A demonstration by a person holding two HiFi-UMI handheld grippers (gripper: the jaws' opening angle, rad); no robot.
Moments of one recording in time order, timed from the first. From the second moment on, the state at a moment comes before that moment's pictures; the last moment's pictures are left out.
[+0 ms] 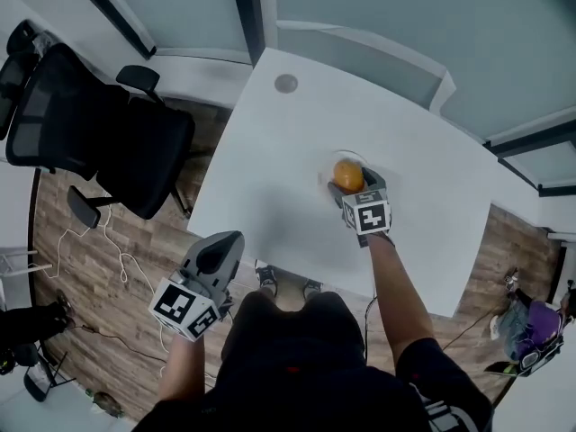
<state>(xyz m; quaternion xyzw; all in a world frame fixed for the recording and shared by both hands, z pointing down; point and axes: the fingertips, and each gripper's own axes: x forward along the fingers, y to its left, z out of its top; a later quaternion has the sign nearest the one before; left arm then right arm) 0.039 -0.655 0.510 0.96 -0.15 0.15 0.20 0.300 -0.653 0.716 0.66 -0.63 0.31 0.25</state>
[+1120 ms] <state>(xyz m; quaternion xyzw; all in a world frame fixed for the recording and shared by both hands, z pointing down) 0.121 -0.602 0.360 1.00 -0.02 0.04 0.09 0.276 -0.494 0.366 0.79 -0.61 0.02 0.06</state>
